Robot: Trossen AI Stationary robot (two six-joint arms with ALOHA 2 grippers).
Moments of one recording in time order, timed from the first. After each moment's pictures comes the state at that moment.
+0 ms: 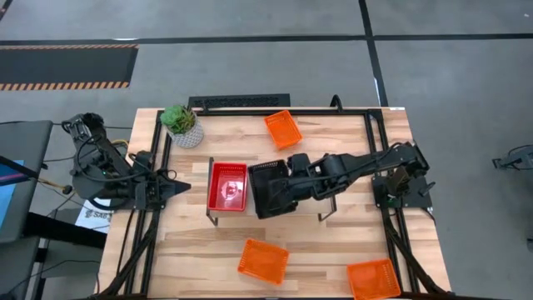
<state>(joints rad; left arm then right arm) -0.89 0.82 1.10 -0.44 -0.93 -1.16 0.27 1.83 1.97 -1.29 0.39 1.54</state>
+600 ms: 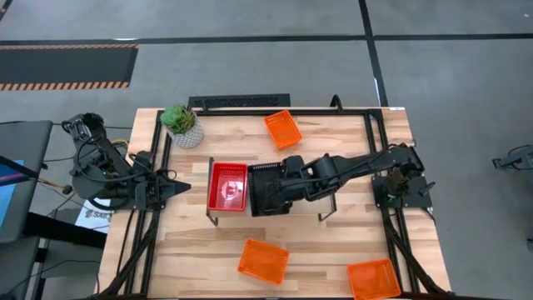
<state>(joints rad) -0.89 0.82 1.10 -0.44 -0.93 -1.16 0.26 1.86 1.97 -1.30 0.35 1.53</state>
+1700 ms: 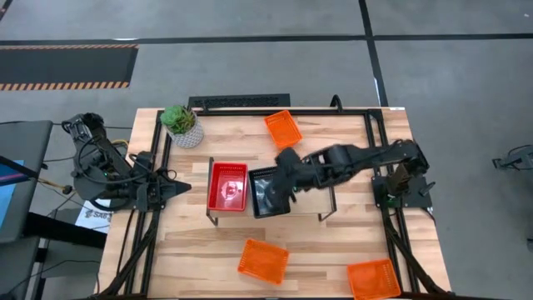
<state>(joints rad) -0.89 0.82 1.10 -0.46 -0.93 -1.14 0.23 1.82 2.04 -1.20 0.32 1.07</state>
